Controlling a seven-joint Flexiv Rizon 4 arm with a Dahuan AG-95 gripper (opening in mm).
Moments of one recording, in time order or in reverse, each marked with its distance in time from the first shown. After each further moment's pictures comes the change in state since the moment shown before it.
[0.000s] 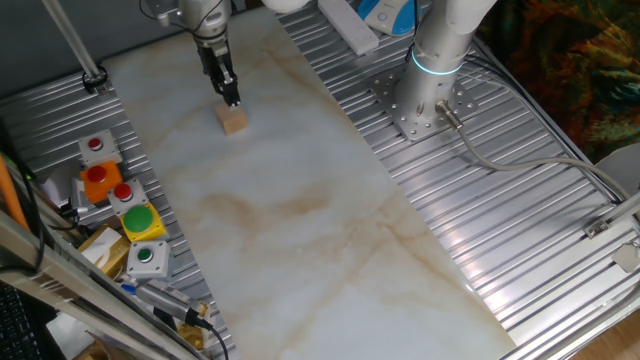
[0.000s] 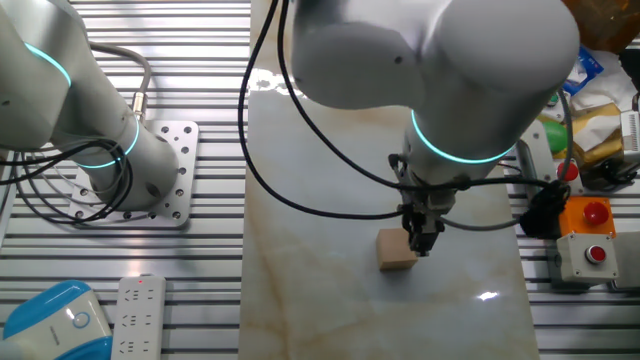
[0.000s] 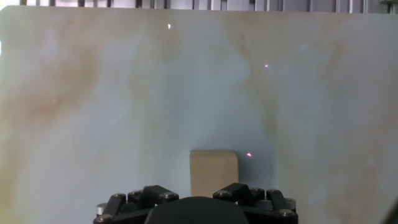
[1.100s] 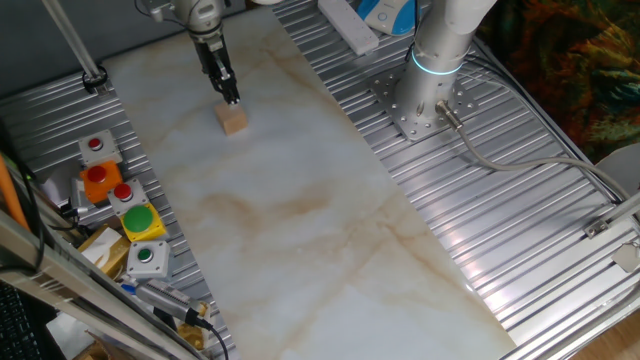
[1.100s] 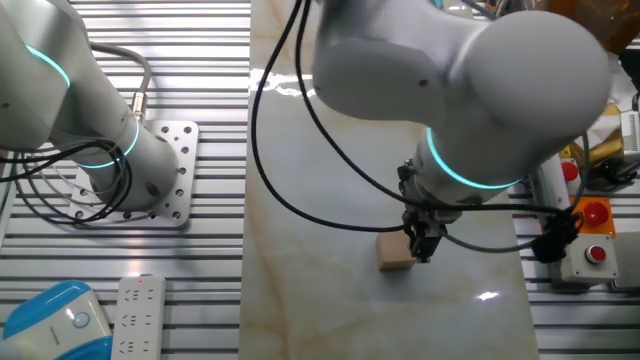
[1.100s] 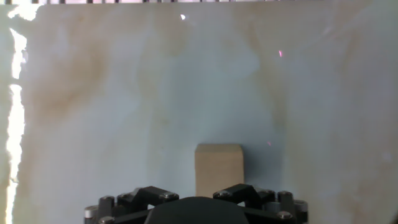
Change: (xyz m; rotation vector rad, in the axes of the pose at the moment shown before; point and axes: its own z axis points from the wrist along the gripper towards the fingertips) arm 0.002 0.000 0.001 -0.064 0.058 0.014
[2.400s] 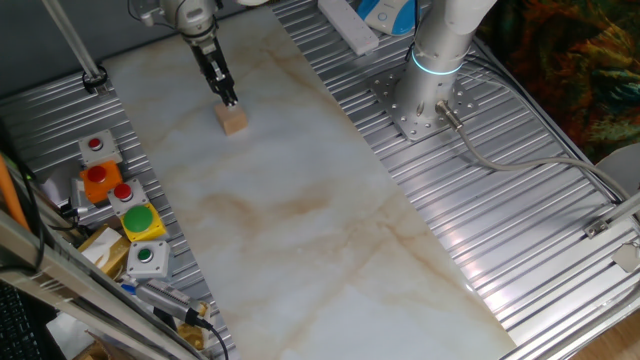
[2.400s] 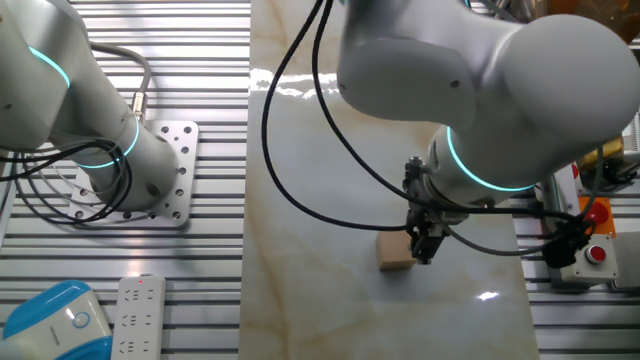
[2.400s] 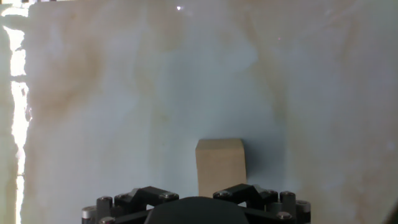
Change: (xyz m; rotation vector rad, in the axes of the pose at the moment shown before) arm -0.004 -0.001 0.005 -0.005 0.038 0.036
